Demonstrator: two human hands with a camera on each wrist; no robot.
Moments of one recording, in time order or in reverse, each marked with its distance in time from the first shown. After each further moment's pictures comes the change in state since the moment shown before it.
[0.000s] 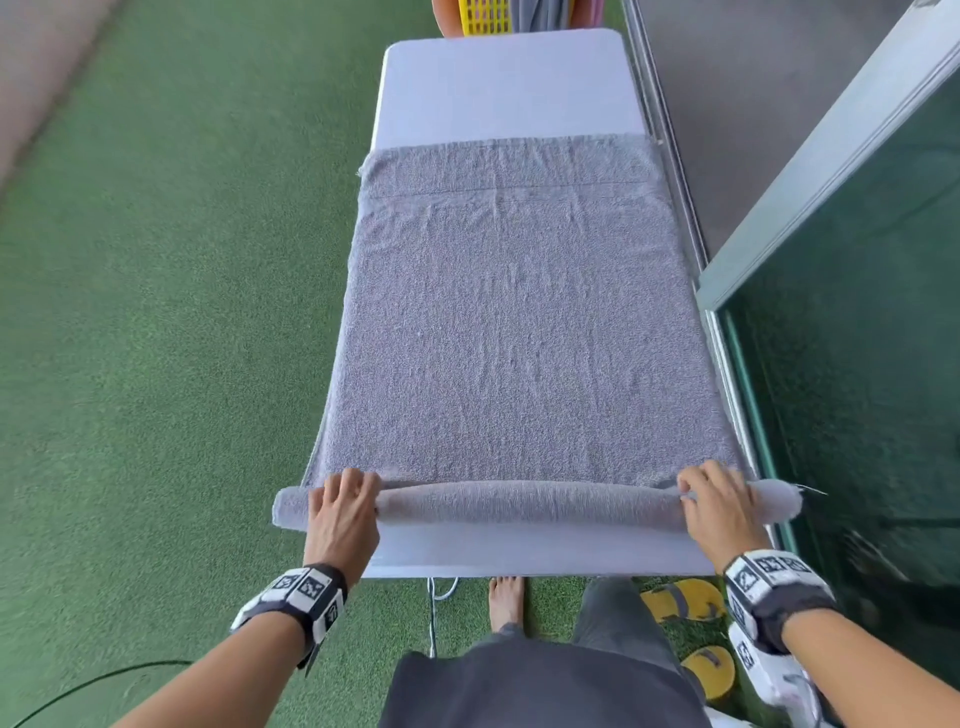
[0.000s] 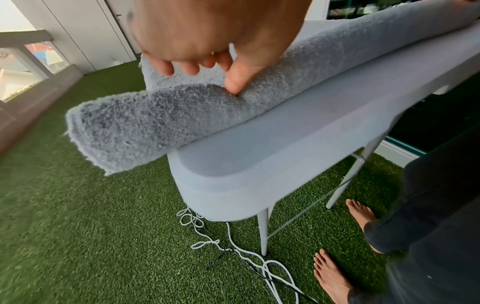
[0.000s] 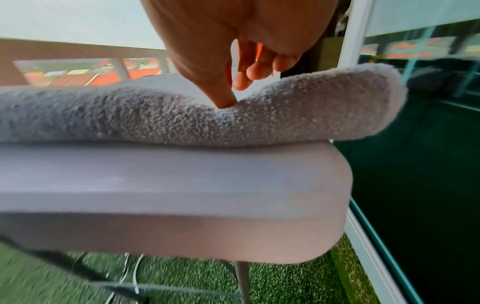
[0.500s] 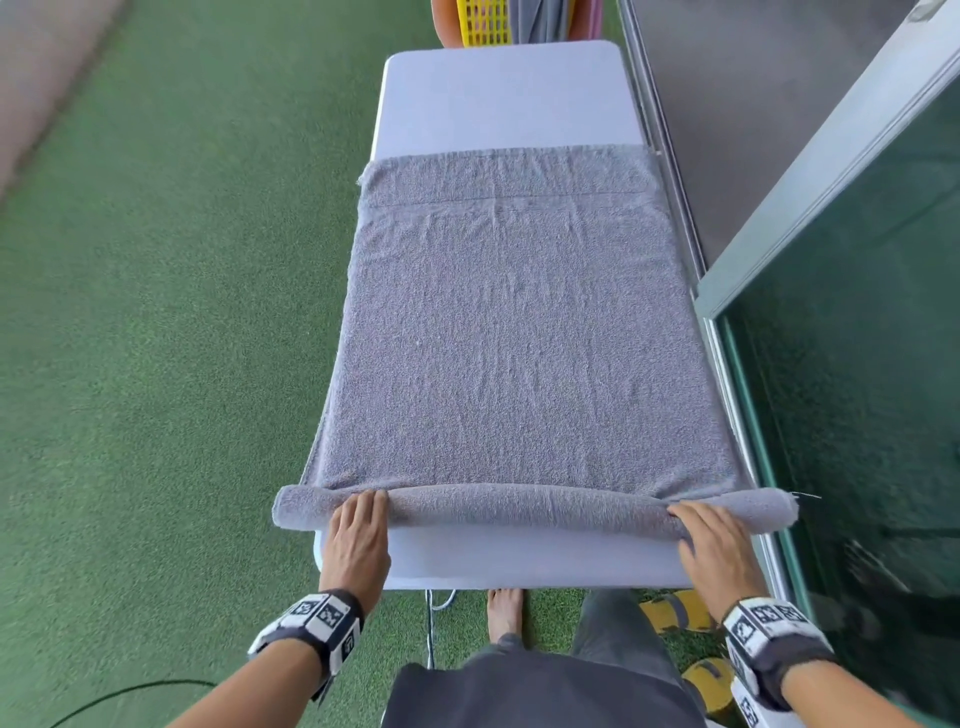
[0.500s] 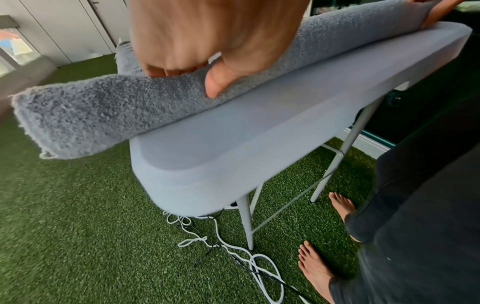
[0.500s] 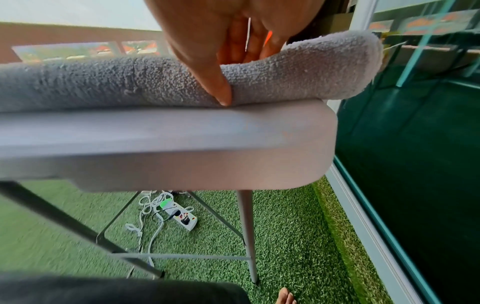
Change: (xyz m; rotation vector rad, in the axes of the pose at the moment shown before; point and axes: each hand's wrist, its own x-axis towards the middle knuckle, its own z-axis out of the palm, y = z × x) left_hand -0.013 0.019 0.013 0.039 -0.053 -0.001; right_hand -0.029 0.008 0.026 -0.020 0.054 -0.068
